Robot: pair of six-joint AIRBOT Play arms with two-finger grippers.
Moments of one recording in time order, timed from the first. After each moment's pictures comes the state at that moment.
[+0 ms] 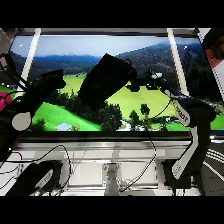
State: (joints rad) left arm -0.27 -0.69 0.74 1.28 -0.23 -1.71; right arm 0.16 -2.00 1.50 -0.42 0.75 1.60
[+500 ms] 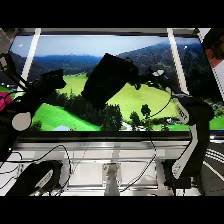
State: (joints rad) left arm -0.27 -0.69 0.74 1.28 -0.23 -1.71; right arm 0.09 -2.02 1.57 -0.46 0.81 1.61
